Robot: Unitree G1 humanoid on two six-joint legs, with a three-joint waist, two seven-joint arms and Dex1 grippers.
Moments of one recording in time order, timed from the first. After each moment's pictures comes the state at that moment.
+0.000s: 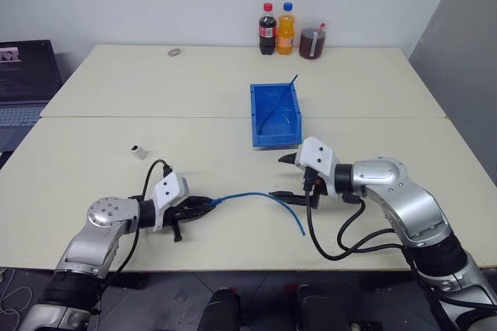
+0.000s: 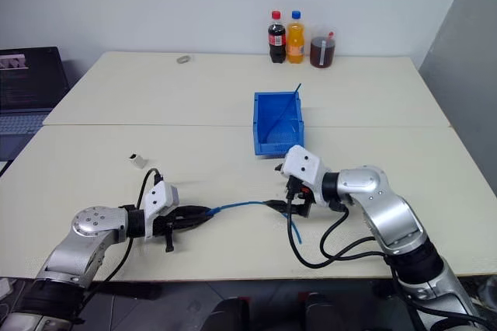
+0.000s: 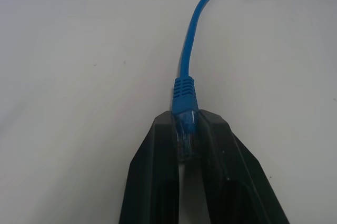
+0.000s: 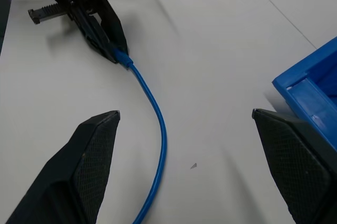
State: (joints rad) left arm -0.18 0.72 -0.03 0.12 -0.29 0.17 -1.11; right arm -0.47 -0.51 0.24 -0.40 0.19 0.71 0.92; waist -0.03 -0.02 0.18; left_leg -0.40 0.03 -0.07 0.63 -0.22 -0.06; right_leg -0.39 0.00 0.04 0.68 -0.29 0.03
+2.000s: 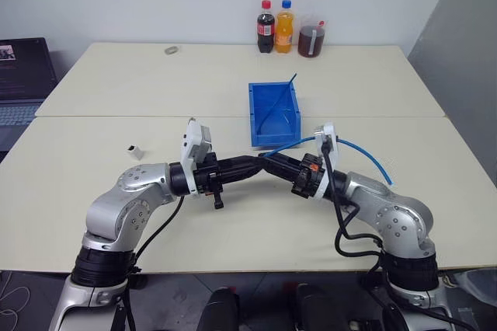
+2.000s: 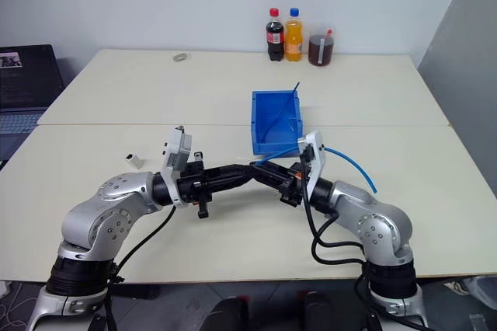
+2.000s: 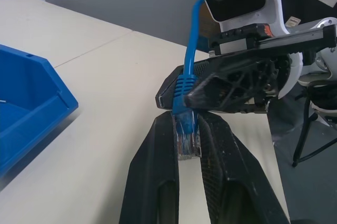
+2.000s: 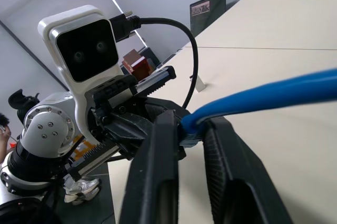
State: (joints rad) left arm -0.37 0.57 0.01 -0.23 -0.67 0.60 -1.01; right arm -0.40 -0.16 0.00 -0.38 0.83 0.97 0.53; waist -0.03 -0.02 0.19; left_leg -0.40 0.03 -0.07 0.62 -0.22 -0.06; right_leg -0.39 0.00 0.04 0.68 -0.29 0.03
